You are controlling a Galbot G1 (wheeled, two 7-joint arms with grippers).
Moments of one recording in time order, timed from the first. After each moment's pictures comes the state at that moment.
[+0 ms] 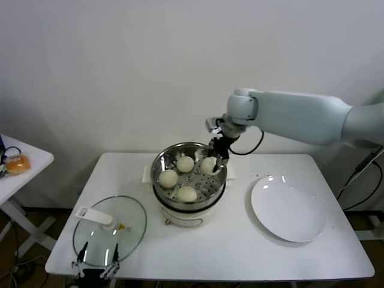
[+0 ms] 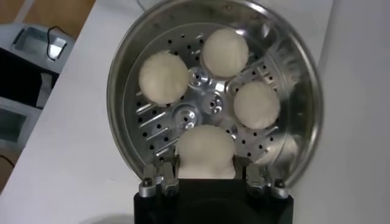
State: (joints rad) left arm 1.86 -1.61 -0.75 -1.96 0.14 -0.28 0.07; right arm 0.74 1.15 -1.57 1.21 0.66 -0.28 -0.99
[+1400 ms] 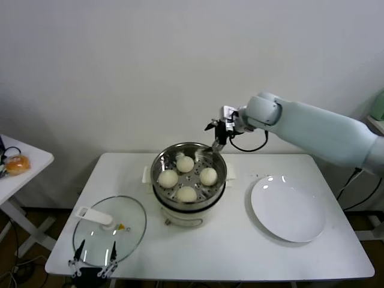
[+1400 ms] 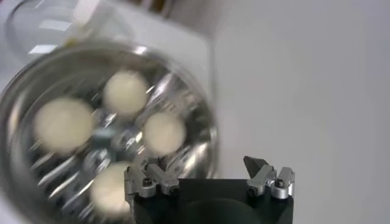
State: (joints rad) left arm 1.88 -1.61 -0.76 -2.00 0.13 -0.28 0.07; right arm 0.47 0.92 -1.11 1.33 0.61 -0.33 -0.64
